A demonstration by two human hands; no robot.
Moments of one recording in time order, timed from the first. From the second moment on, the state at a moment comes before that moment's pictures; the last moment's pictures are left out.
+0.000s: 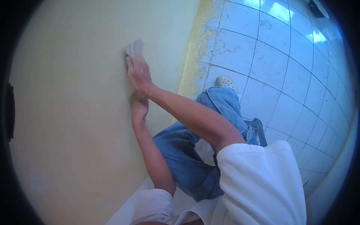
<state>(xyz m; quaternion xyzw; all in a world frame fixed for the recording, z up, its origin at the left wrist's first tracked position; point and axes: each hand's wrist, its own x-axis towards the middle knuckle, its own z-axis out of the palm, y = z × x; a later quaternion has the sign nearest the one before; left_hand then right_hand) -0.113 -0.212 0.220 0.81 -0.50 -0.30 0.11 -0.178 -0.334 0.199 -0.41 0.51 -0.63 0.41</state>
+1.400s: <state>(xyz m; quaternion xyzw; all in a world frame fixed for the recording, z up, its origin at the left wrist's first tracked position) -0.102 -0.193 0.234 0.79 -0.51 -0.31 0.14 -0.177 -0.310 0.242 -0.52 0.40 -0.67 0.34</state>
